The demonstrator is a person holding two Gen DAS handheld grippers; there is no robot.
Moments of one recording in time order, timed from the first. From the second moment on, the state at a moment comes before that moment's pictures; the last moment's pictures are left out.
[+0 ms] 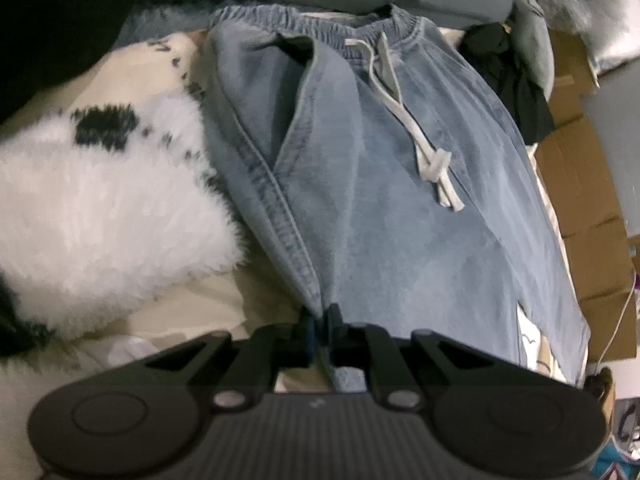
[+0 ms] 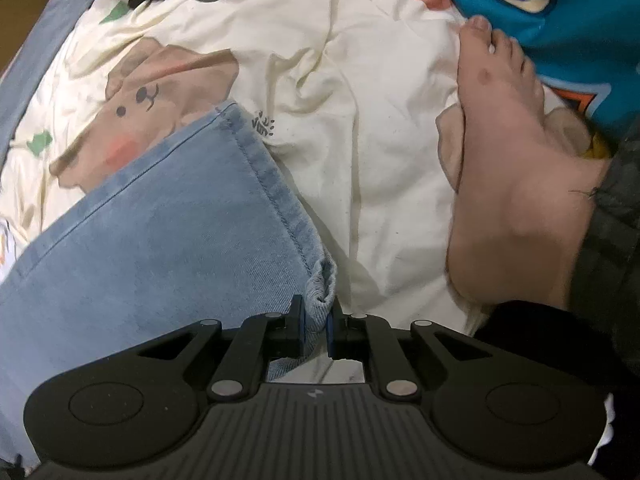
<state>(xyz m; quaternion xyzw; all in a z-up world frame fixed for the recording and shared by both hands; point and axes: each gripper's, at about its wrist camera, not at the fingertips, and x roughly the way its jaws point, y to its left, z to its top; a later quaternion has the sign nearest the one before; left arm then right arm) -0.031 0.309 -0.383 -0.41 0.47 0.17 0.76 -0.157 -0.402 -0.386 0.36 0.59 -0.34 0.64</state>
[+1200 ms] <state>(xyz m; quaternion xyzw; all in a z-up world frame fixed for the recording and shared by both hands) 0.051 0.342 -0.322 -0.21 0.52 0.17 0.81 -0.123 -0.384 -0.368 0.26 0.57 -0.30 0.72</state>
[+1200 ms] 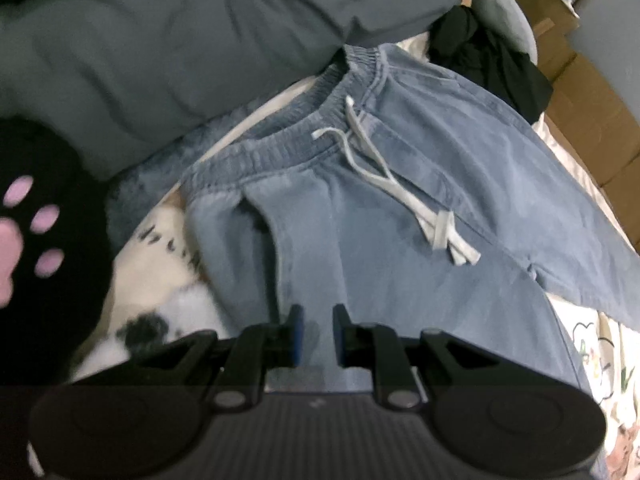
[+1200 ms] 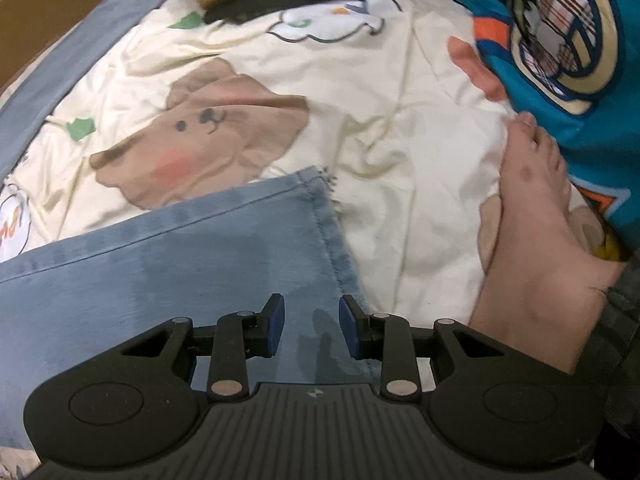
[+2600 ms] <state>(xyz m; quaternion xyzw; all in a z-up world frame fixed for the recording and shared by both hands) 0.098 0.382 -0.372 -0.12 0.54 0.19 0.81 -0.051 -0.281 -0.422 0.19 0.60 -0.09 0.77</state>
